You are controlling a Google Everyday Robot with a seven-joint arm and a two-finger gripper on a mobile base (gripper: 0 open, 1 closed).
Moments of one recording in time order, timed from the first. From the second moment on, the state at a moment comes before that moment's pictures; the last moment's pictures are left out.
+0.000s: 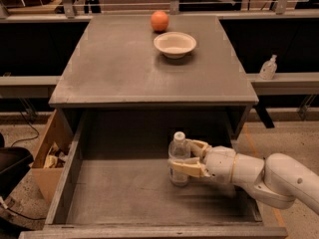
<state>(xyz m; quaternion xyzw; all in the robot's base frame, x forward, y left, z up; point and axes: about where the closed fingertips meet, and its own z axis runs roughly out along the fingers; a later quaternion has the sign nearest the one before) 0.485 -0.065 0.709 -0.40 0.65 0.36 0.55</state>
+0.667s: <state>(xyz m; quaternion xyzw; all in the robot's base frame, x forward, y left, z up) 0.485 -0.061 0.710 -0.40 0.64 0.36 0.55</state>
